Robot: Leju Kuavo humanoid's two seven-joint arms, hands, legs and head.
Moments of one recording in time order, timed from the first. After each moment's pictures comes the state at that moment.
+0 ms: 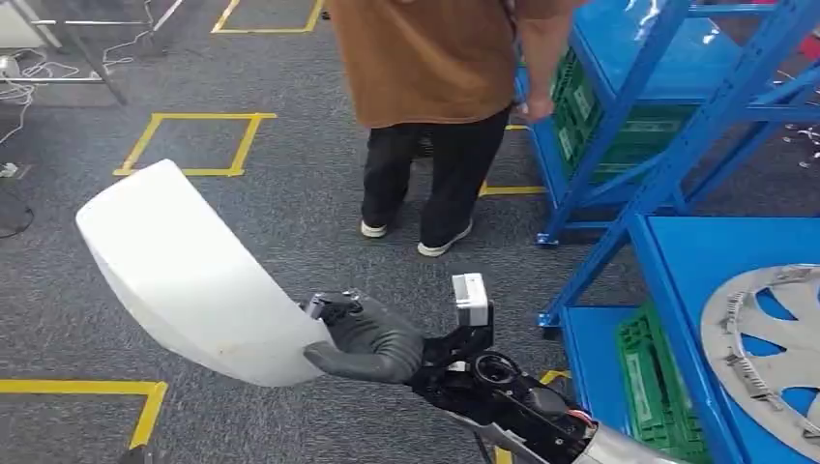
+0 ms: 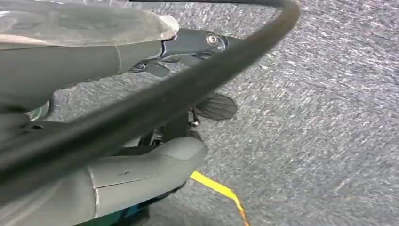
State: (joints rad) left arm -0.09 0.12 -0.75 -0.21 1.35 0.02 -0.35; right arm -0.43 0.10 0.93 -1.38 -0.56 0.52 -0.38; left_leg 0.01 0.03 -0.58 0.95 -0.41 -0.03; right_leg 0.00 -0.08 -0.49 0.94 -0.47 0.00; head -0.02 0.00
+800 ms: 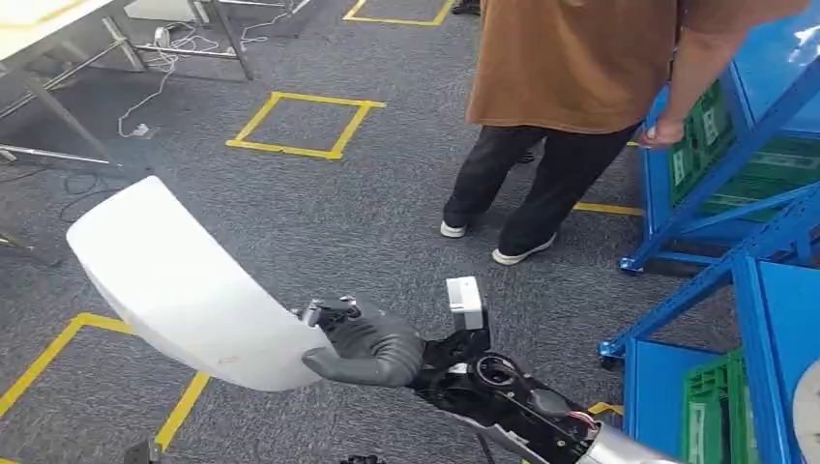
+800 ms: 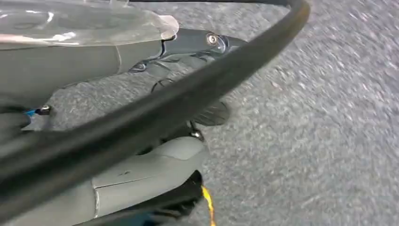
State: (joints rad) left arm -0.09 0.13 -0.75 -0.21 1.35 0.02 -0.35; right arm -0.45 0.11 0.95 -1.36 -0.56 0.52 -0.37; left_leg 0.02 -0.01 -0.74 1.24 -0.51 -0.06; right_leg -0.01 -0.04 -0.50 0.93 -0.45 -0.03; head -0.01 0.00
